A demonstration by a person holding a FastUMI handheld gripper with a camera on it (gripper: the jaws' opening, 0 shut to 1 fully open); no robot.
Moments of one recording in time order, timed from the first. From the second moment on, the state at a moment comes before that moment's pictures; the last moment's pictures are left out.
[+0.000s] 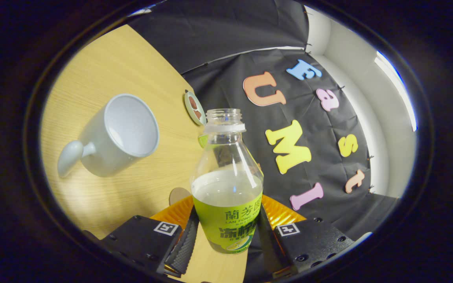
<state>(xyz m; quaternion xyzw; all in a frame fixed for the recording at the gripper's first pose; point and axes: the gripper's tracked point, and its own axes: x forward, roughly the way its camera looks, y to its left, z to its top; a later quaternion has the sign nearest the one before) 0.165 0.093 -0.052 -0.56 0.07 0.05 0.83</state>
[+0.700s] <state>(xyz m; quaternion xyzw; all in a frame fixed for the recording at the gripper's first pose) 0.165 0.090 -0.034 -0.66 0.03 0.03 0.75</state>
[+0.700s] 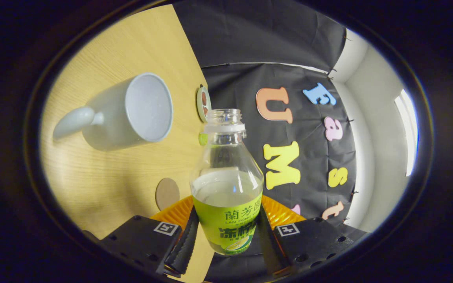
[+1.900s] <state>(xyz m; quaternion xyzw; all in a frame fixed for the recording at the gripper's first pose) 0.170 0.099 -0.004 -0.74 0.00 0.01 0.67</state>
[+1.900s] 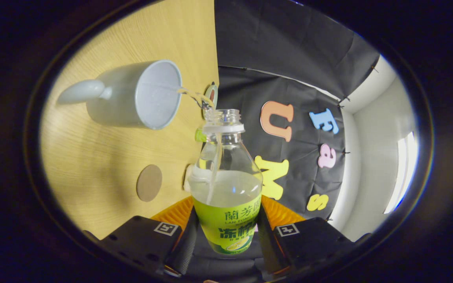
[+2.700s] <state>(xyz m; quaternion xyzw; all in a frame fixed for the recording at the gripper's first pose) 0.169 0.103 0.012 -0.77 -0.02 0.01 0.63</state>
